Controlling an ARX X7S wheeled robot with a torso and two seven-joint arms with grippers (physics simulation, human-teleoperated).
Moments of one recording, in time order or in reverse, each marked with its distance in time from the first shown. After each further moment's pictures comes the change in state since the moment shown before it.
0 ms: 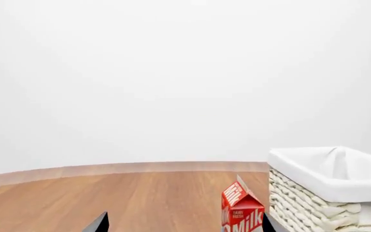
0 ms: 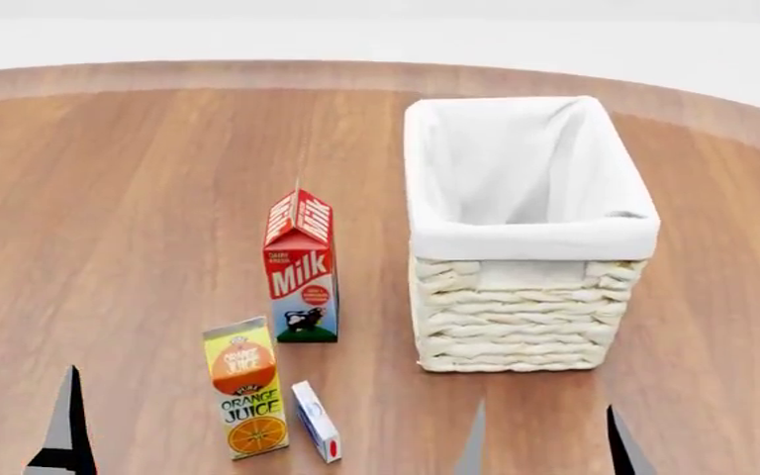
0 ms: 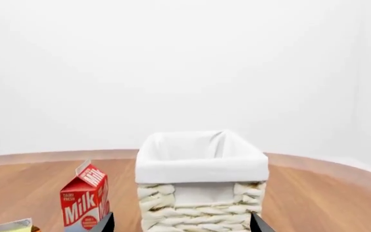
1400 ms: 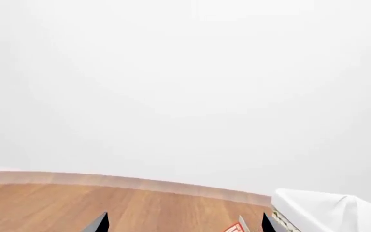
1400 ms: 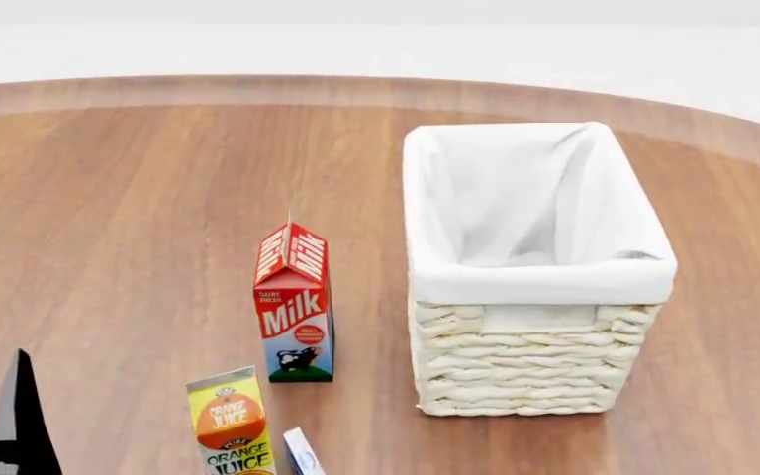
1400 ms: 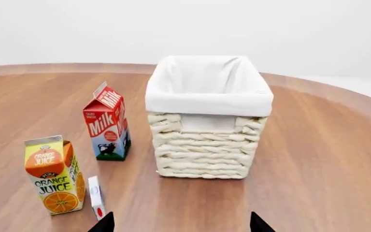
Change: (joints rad) left arm 0.049 -0.019 -0.025 0.150 -0.146 -0.023 -0.093; right arm -0.339 0.626 0.257 -0.708 0.868 0.549 0.462
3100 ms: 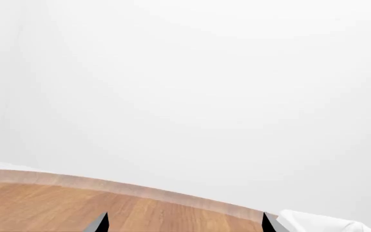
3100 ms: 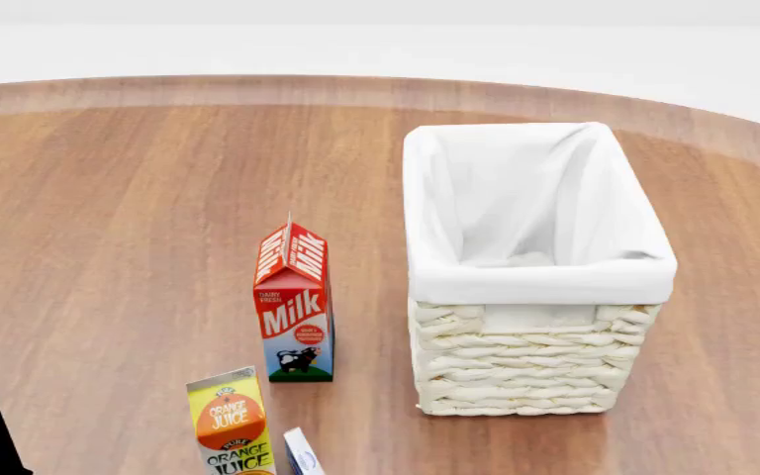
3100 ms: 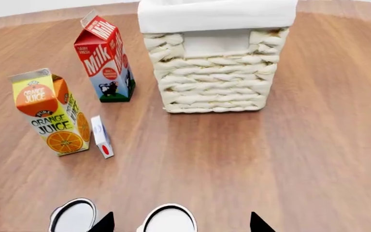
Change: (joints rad) left arm -0.007 -0.052 -0.049 0.060 -0.125 -0.026 -0.066; right arm -0.049 0.124 -0.287 0.247 -0.005 -0.278 -0.037
